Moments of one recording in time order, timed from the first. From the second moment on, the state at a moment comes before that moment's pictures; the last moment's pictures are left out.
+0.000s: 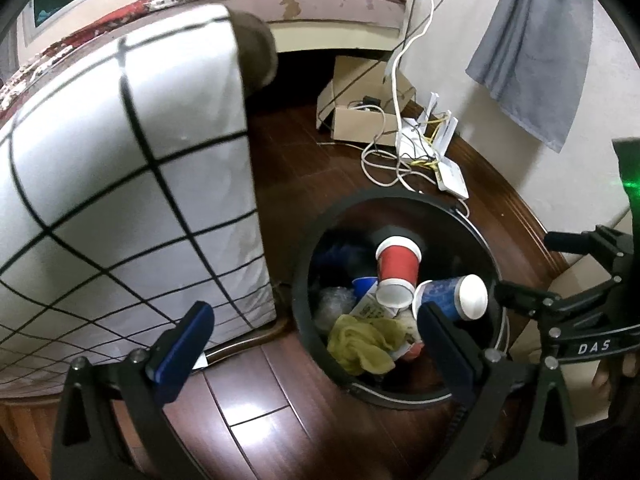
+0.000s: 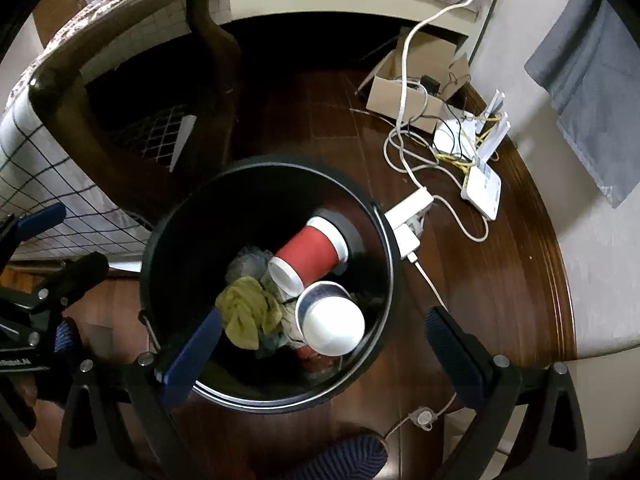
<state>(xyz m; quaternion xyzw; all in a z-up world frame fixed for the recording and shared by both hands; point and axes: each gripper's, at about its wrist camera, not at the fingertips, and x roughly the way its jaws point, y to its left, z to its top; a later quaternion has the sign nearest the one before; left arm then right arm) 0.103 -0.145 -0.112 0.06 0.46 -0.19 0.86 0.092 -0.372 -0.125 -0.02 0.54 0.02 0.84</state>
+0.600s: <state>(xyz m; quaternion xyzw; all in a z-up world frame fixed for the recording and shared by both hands) 0.087 -0.128 -0.075 0.07 0.44 -0.17 0.88 0.076 -0.348 -0.080 -0.03 0.50 0.04 0.87</state>
